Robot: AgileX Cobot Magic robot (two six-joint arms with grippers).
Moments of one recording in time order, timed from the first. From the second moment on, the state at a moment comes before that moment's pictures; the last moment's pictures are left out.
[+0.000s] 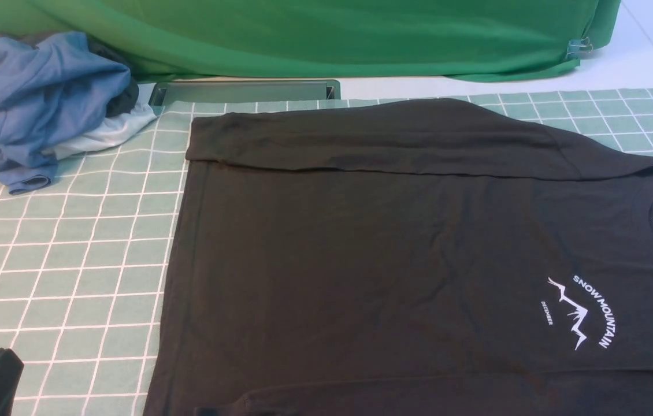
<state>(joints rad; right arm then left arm) 0.08 0.00 0.01 0.02 0.25 -0.10 -0.03 0.00 0.00 -0.03 0.25 -0.15</state>
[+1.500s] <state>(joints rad) 0.08 0.00 0.01 0.27 0.02 0.73 -0.03 0.00 0.00 -0.68 0.14 -0.53</state>
